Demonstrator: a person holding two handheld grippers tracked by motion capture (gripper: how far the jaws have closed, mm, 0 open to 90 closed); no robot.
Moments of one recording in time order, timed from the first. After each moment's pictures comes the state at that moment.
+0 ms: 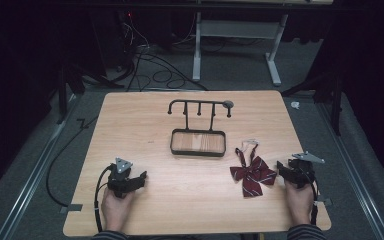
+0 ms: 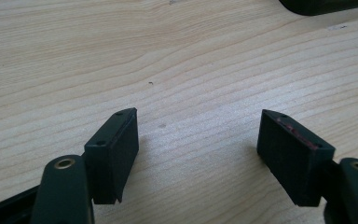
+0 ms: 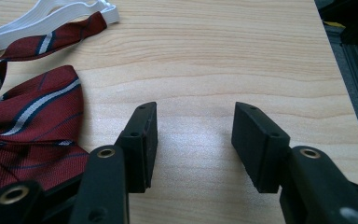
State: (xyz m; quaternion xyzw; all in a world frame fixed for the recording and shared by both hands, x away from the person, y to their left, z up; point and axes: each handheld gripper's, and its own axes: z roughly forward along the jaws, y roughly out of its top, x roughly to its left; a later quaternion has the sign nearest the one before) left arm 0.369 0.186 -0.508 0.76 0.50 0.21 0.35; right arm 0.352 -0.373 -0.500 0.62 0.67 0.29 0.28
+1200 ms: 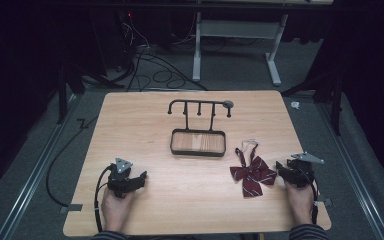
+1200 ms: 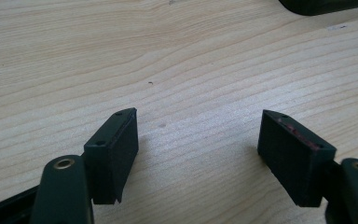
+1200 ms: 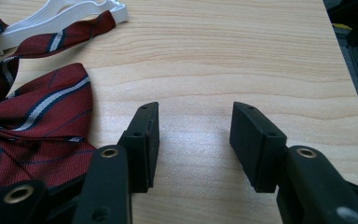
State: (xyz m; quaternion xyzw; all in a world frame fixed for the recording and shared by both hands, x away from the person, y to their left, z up) left arm 0.369 0.186 -0.508 0.76 0.50 0.21 0.35; right arm 0.351 -0.371 -0.500 0.62 0.68 0.29 0.28
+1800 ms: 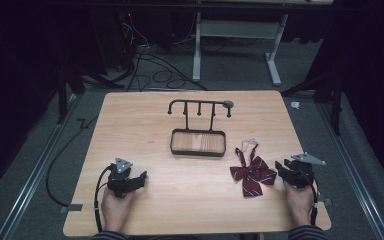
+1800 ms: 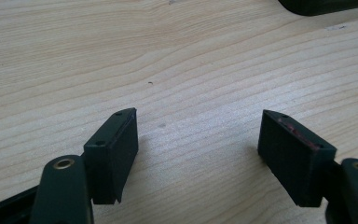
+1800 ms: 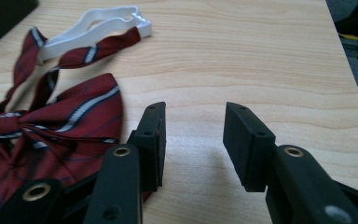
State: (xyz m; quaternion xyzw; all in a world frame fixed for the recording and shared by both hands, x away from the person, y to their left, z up) left arm 0.369 0.186 -0.508 0.76 0.50 0.21 0.35; right arm 0.343 -0.364 -0.491 0.60 0.68 0.32 0.28
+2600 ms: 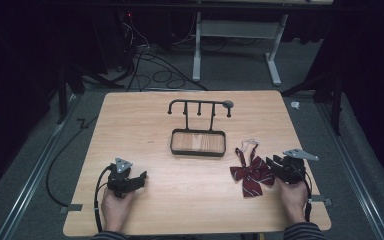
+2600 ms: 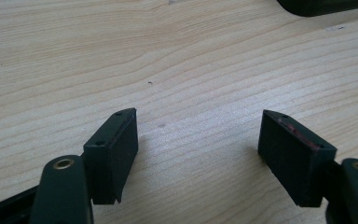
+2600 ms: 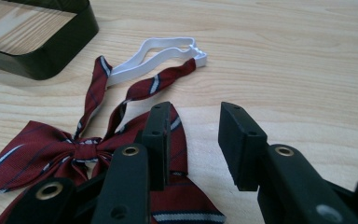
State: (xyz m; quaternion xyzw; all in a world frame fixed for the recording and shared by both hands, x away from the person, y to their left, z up) left arm 0.369 0.187 -0.508 0.76 0.50 0.21 0.35; right arm 0.352 -0.338 -0.475 0.57 0.70 0.35 0.25
